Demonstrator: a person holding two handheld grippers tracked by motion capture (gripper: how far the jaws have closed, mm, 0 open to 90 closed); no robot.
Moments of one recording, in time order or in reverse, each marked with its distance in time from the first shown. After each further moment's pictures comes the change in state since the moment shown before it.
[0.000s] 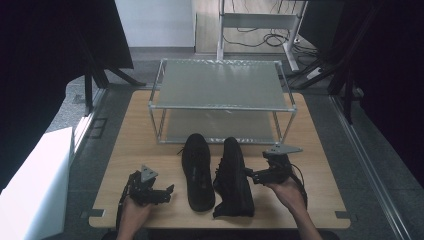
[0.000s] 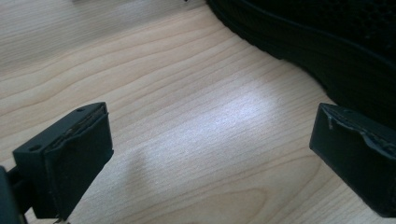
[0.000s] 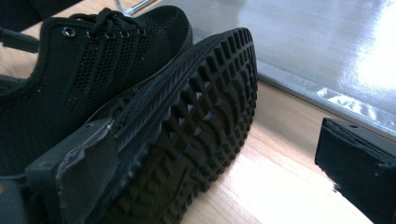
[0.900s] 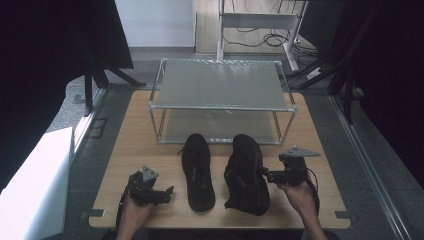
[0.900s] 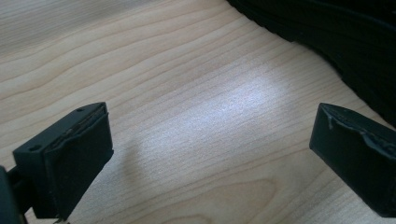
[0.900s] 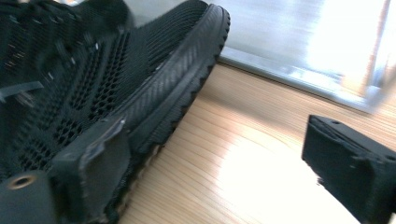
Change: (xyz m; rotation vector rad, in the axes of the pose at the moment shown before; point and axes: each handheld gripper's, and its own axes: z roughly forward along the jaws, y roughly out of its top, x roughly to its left) left arm 0.000 -0.001 0.005 0.053 0.008 0.006; right arm -0.029 -0.023 -0.027 0.008 -0.141 0.075
